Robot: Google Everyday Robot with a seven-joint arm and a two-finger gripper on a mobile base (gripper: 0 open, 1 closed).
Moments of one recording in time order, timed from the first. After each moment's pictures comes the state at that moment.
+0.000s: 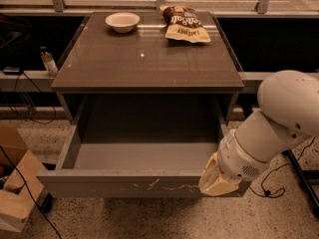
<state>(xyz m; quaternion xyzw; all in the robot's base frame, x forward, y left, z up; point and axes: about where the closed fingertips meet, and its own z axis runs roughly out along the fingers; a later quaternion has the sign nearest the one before) 0.364 -0.119 0.760 -0.65 0.72 0.20 0.12</state>
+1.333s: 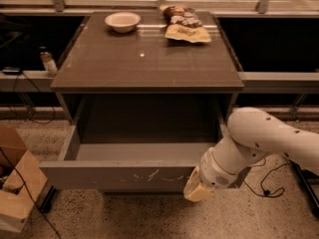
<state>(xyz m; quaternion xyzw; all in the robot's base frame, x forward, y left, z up) 0.397 -0.098 0.648 -0.63 0.73 0.23 0.11</state>
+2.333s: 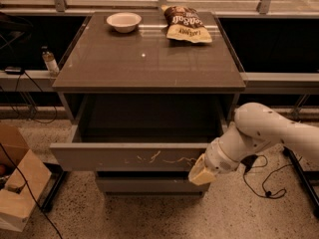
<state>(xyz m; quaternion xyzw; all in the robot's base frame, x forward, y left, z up) 0.454 -0.119 0.617 -0.60 0.75 0.25 0.14</state>
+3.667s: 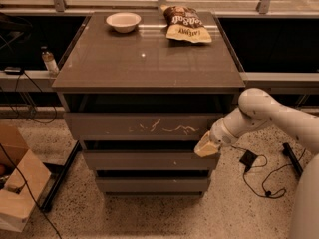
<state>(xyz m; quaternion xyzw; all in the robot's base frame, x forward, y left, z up) 0.577 -0.162 0.578 -0.56 0.77 0.26 0.17</state>
